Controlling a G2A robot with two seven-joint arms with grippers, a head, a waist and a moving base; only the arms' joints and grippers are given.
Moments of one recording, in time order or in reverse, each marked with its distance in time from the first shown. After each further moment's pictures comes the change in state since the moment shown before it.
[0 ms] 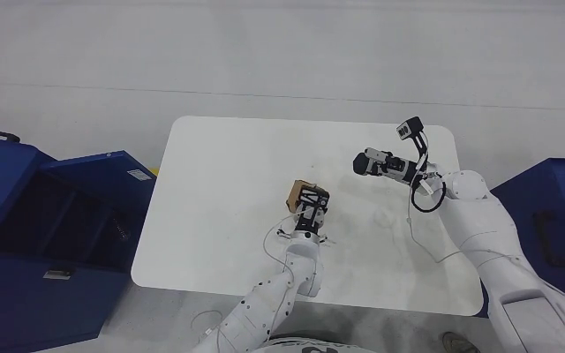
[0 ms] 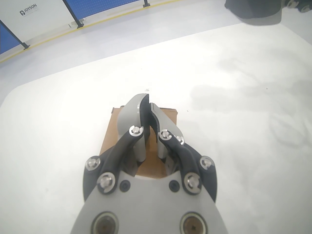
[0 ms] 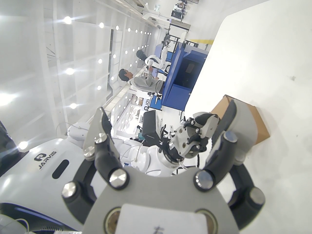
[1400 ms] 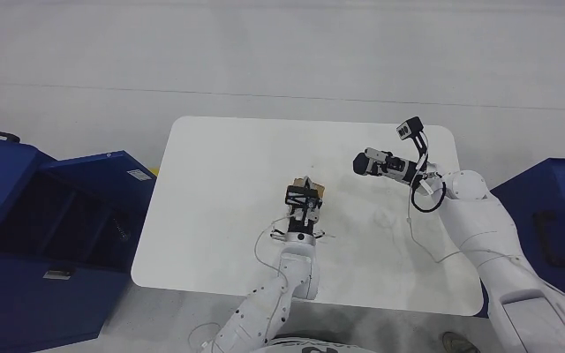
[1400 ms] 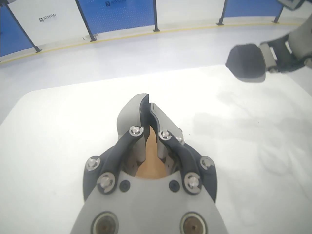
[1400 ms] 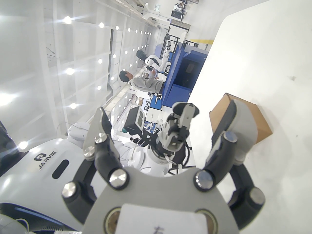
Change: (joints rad) left arm 0.108 -0.002 -0.081 -0.138 0.012 0.023 0.160; right arm 0.000 0.000 0.000 0.000 0.000 0.000 0.000
